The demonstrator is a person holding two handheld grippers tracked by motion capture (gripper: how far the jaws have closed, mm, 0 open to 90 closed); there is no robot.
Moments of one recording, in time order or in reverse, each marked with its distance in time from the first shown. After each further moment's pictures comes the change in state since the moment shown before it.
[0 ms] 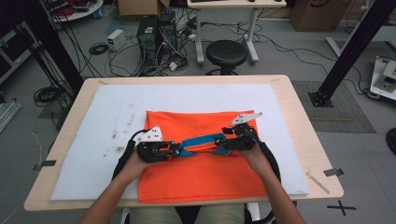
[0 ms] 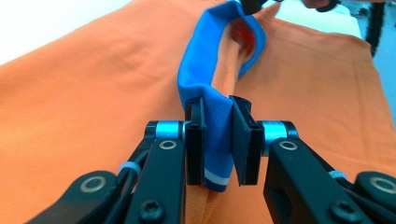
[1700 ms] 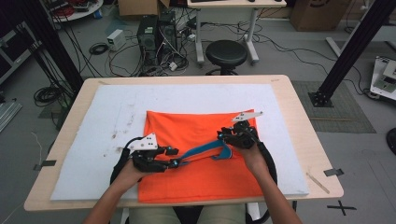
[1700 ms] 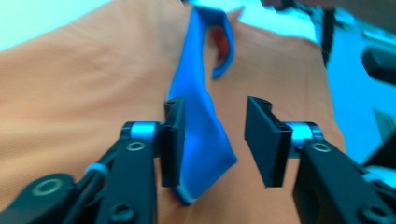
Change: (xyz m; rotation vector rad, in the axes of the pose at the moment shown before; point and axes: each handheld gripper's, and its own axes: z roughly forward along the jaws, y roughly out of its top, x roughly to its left) left arm -0.014 -0.005 -0.023 -0.069 -0.029 -0.039; right arm 0.005 0.006 -0.003 0.003 -0.109 0.075
